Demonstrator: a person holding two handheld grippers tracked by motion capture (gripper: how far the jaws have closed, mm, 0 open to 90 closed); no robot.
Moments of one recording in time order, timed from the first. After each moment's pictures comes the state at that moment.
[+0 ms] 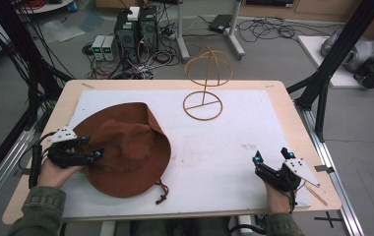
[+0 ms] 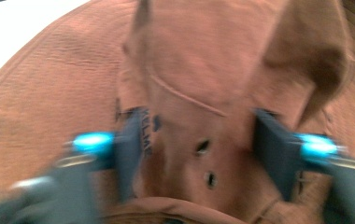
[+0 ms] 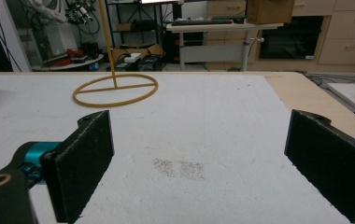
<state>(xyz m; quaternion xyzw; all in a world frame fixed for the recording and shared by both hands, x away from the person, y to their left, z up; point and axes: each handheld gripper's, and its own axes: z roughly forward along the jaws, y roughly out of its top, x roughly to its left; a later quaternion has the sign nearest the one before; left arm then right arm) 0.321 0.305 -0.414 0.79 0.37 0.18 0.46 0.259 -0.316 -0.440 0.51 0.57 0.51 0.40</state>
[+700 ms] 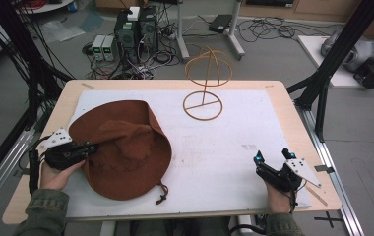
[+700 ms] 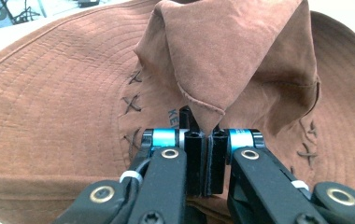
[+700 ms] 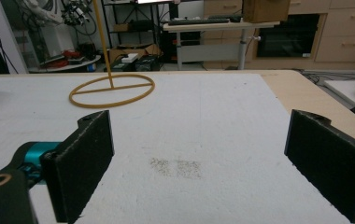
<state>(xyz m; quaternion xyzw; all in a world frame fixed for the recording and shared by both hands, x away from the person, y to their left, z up) 0.308 0.307 -0.413 0.76 0.37 0.20 0.49 0.259 -0.318 -0.441 0.51 0.56 0.51 0.41</state>
